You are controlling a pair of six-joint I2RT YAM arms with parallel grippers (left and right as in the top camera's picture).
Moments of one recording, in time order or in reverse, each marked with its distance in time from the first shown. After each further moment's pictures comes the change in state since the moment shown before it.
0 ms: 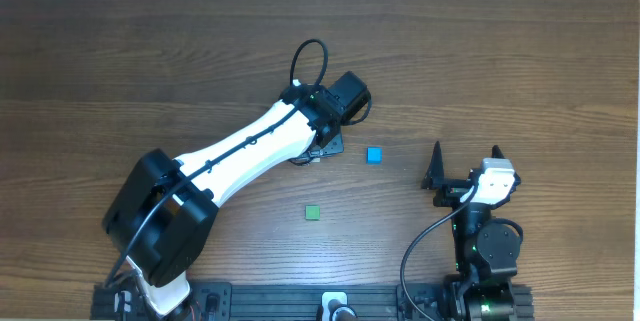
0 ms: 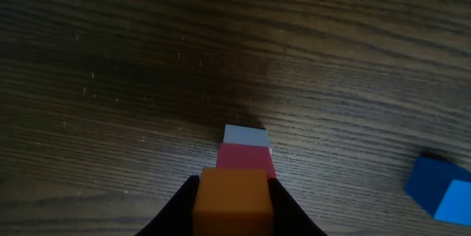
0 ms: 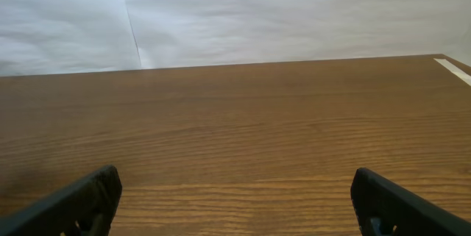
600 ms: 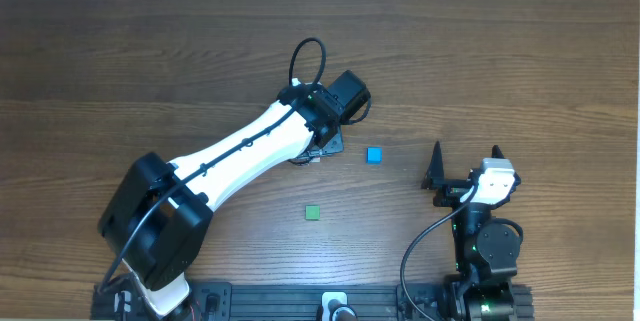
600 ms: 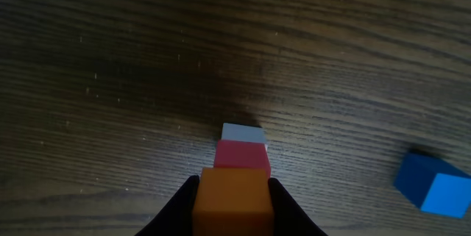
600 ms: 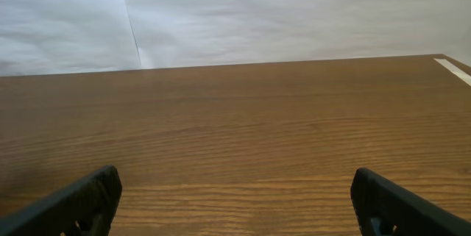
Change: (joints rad) left arm 0.000 -0.021 -0.002 0.002 0.000 0.000; right arm 0.000 0.000 0.000 0.000 0.000 0.000
